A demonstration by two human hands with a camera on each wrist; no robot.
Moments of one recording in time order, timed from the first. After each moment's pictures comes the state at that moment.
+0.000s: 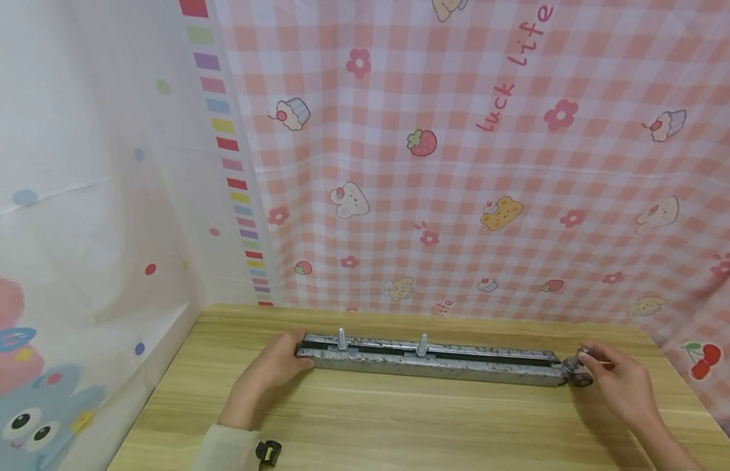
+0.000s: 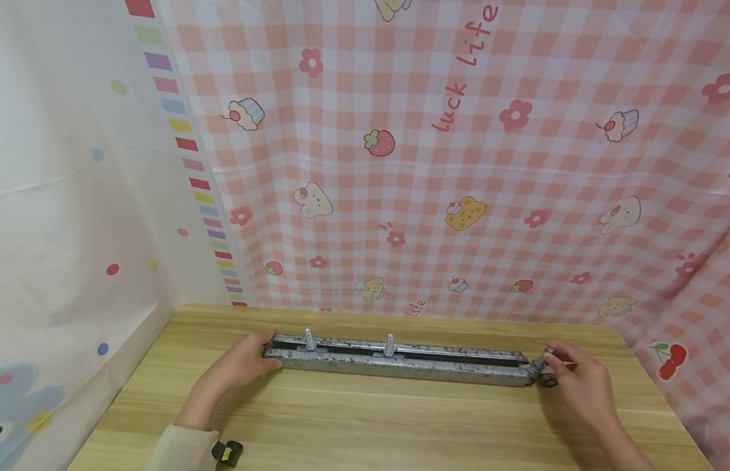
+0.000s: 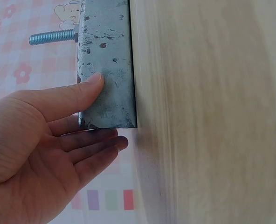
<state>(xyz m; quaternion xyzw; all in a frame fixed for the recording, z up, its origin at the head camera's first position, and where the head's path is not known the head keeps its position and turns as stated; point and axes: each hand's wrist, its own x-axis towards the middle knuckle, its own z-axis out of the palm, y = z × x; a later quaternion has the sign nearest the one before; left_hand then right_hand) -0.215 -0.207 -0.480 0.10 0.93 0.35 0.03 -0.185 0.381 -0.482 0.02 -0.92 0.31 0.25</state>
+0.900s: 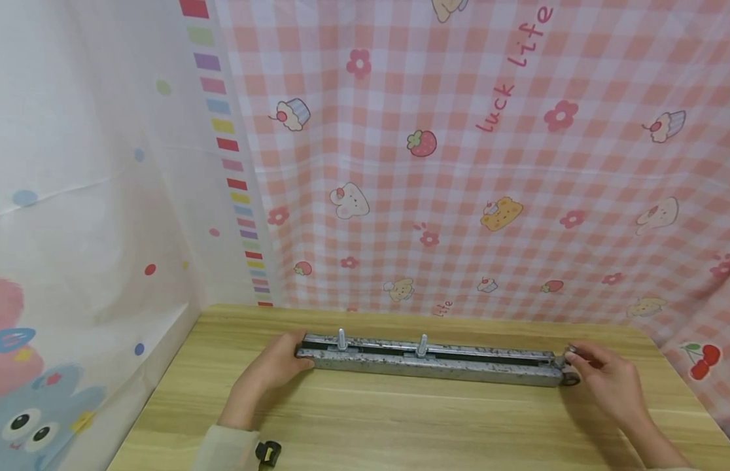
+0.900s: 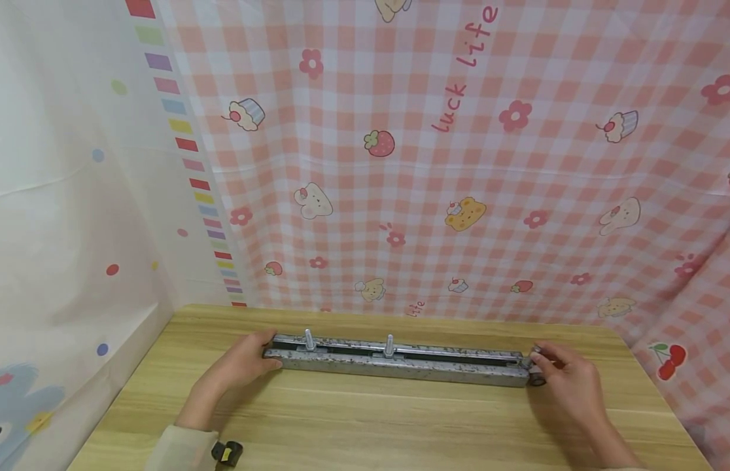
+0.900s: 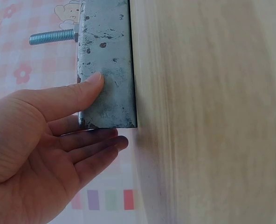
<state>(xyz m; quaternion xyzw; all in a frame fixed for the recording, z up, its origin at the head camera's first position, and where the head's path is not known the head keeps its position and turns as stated) -0.214 -0.207 -0.480 0.09 0.93 0.36 0.04 -0.185 0.365 -0.481 0.04 -0.92 0.32 0.24</state>
